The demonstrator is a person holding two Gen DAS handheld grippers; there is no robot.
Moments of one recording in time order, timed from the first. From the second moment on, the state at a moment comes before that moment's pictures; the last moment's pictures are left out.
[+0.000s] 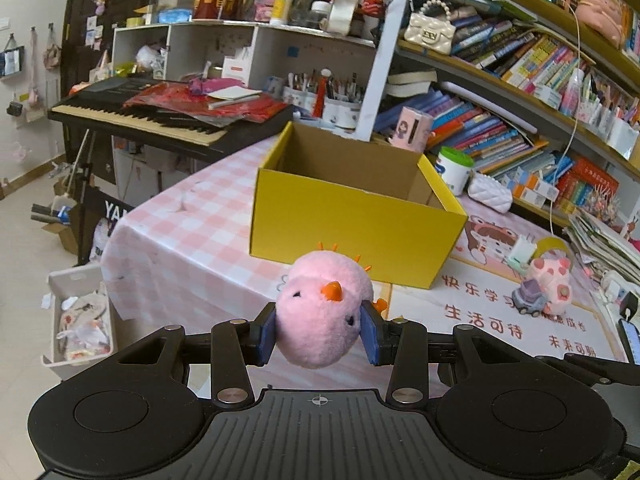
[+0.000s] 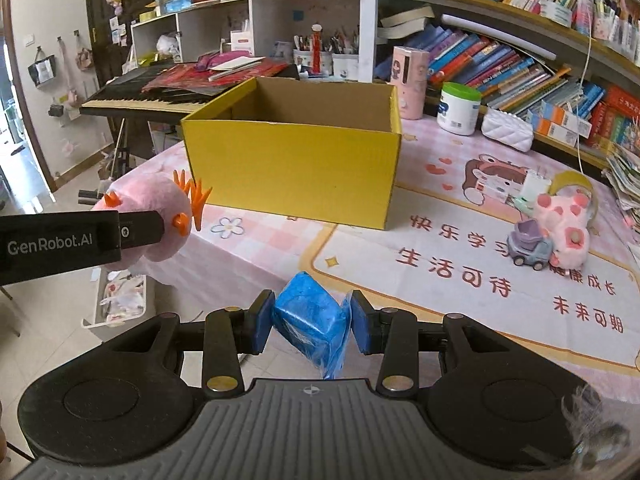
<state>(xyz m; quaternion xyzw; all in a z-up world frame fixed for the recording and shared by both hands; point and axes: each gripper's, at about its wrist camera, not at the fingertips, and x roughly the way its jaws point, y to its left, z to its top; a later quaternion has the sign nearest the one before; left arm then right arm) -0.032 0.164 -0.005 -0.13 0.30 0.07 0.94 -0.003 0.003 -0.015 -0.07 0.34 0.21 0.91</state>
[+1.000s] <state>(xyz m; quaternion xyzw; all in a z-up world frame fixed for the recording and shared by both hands) -0.013 0.182 0.003 -0.14 0.27 0.06 0.95 0.018 0.017 -0.005 -0.07 0.33 0.20 0.92</state>
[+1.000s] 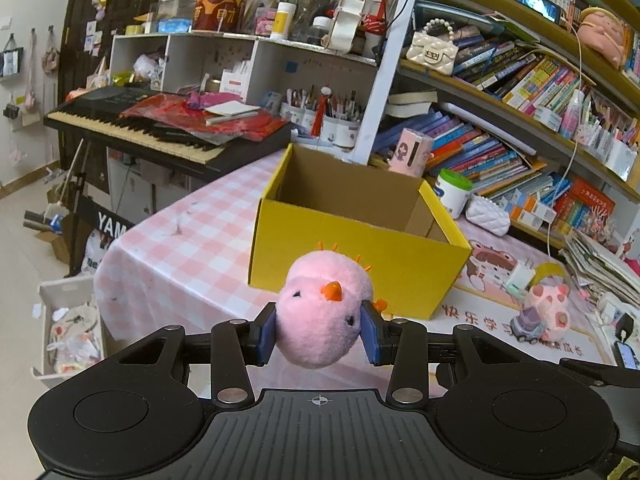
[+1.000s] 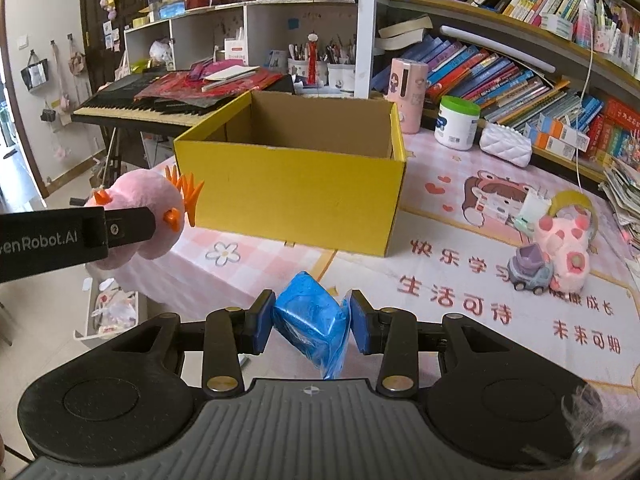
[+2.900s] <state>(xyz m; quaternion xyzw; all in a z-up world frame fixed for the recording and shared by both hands) 0.187 0.175 -0.016 -0.10 0.32 0.13 0.93 0.260 0.071 -0.027 -0.16 0.29 0.27 0.90</state>
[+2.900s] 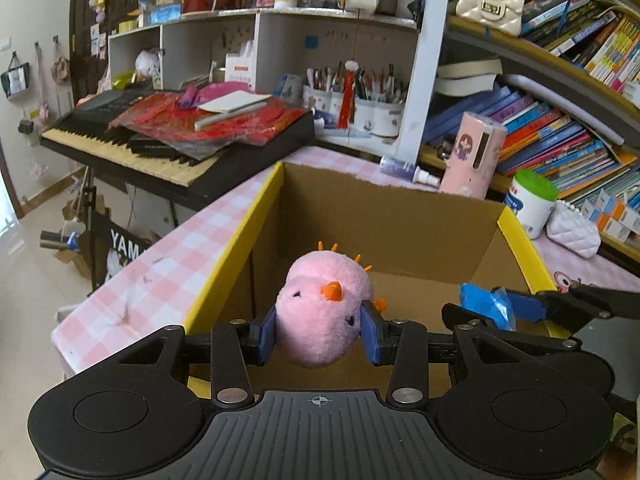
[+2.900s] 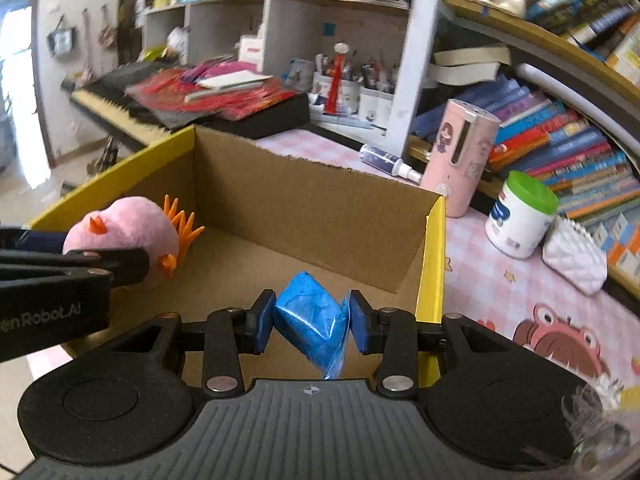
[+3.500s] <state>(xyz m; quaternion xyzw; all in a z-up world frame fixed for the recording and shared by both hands) 0.198 0.162 -0.029 -0.10 0.35 0.13 0.92 0.274 0.065 -0.028 -0.22 0.30 0.32 0.87</state>
